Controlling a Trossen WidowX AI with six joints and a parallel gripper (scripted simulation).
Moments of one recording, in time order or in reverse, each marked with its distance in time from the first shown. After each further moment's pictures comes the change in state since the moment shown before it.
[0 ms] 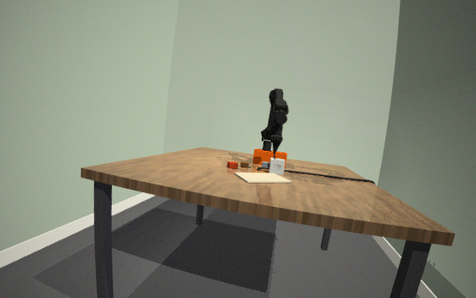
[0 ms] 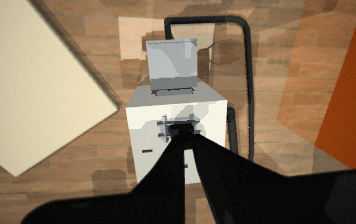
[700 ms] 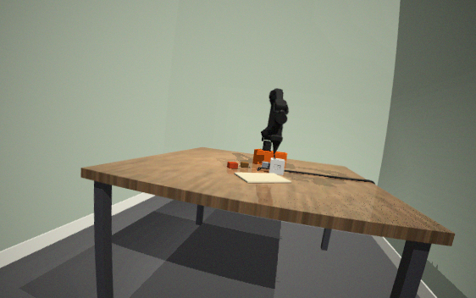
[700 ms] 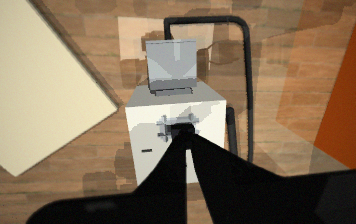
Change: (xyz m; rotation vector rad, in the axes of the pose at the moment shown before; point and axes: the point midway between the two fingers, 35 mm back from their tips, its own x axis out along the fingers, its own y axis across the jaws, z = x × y) arm -0.001 0.000 0.000 0.000 0.000 -0.002
